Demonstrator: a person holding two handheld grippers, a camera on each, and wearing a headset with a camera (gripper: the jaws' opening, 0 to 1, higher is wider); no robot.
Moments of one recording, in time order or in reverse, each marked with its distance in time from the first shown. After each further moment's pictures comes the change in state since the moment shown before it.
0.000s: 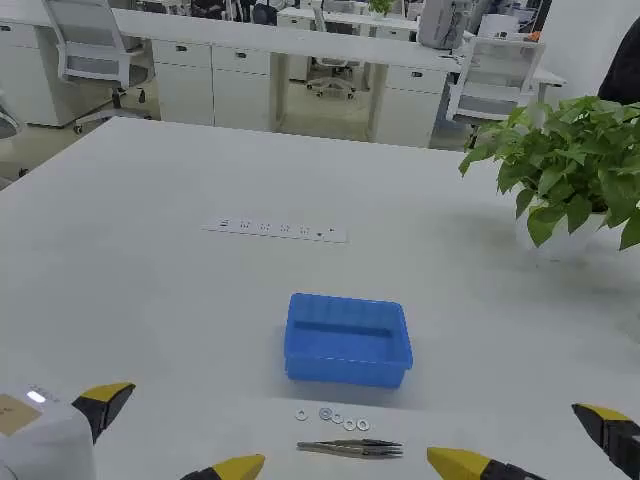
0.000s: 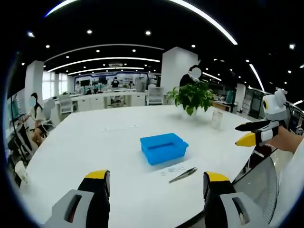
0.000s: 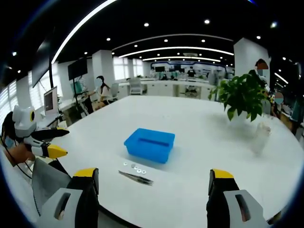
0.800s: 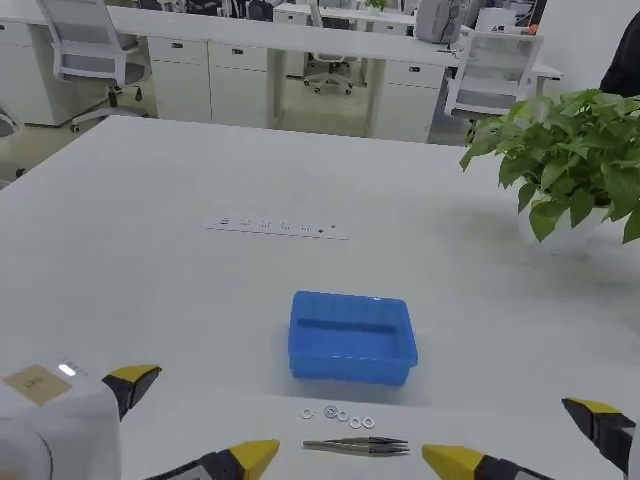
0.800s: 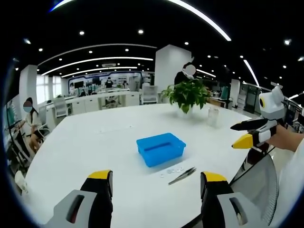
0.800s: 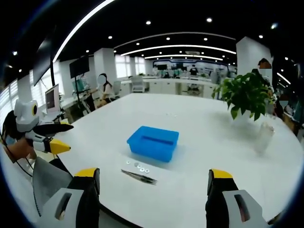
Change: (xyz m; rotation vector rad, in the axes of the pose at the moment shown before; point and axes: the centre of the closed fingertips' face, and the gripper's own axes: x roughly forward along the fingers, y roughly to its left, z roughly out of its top) left arm 0.008 -0.001 0.007 0.014 -0.005 -0.010; right arm 0.003 -0.001 -0.002 0.023 -0.004 0.025
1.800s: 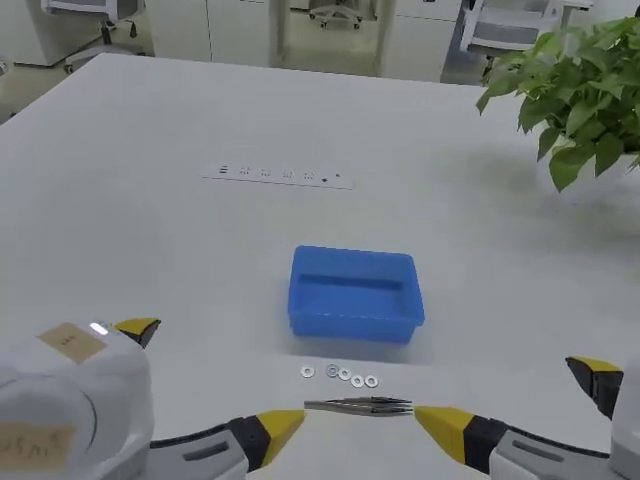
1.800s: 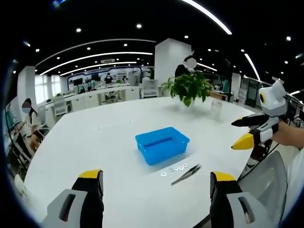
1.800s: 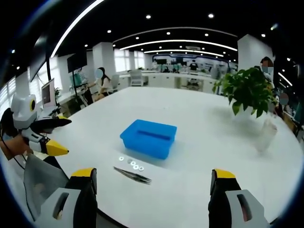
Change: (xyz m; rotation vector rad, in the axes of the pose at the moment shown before) left arm 0.035 0.002 -0.010 0.025 0.063 0.015; right arm 0.028 -0.016 -0.014 -0.007 0.065 -0.013
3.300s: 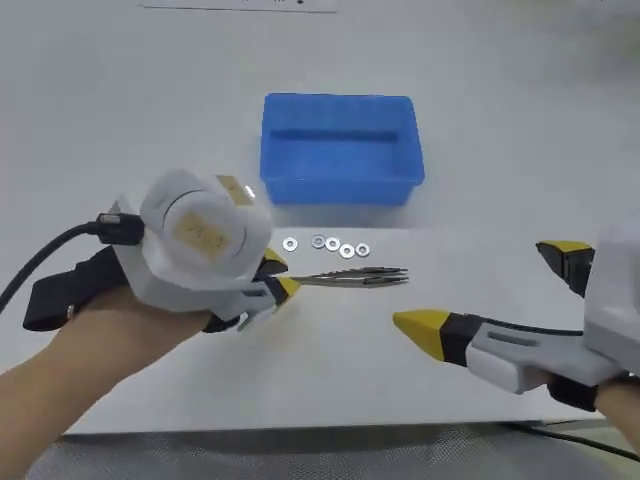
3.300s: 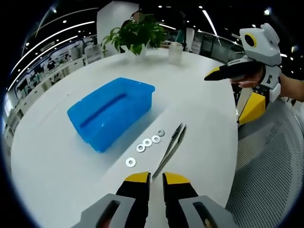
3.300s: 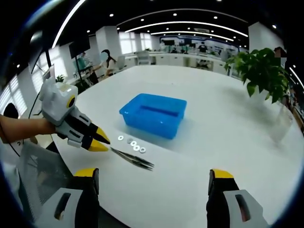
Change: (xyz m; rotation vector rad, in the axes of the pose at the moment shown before) left arm 0.113 -0.051 -0.081 0.280 0.395 -0.420; right arm 0.039 0.001 -0.045 -0.002 0.180 0.088
